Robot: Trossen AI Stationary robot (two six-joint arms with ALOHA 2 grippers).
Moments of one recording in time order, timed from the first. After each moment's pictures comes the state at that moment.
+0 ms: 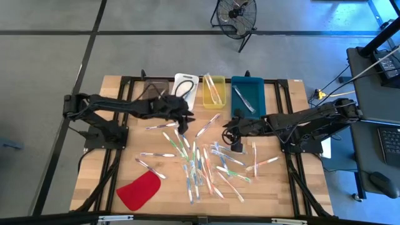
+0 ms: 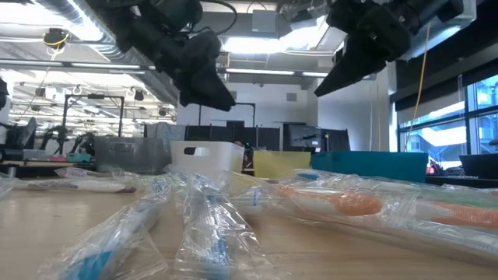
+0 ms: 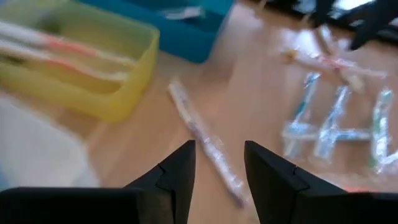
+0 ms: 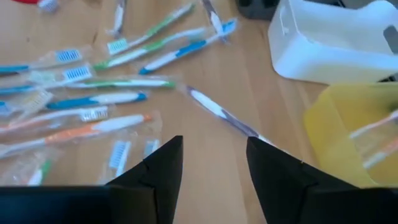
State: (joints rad) left arm 0.20 1.41 0.77 0.05 0.02 -0.21; right arm 0.16 1.29 0.80 -0.26 0.28 0.07
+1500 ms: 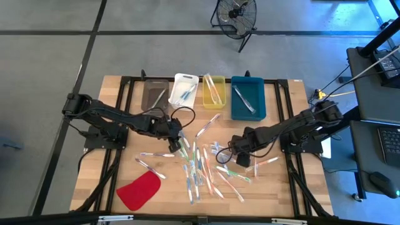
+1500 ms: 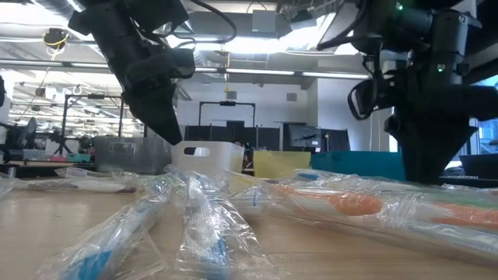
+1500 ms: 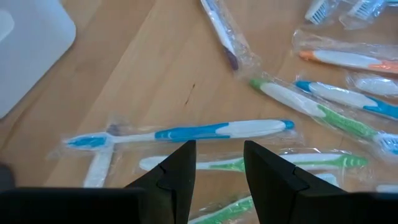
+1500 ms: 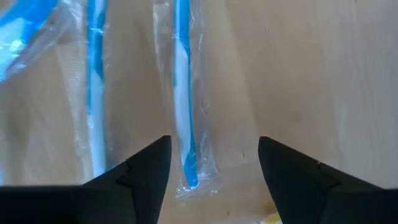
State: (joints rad) left arm -0.08 1.42 0.76 -0.35 -0.25 -0.49; right arm 0.29 1.58 0.82 -0.69 0.09 0.57
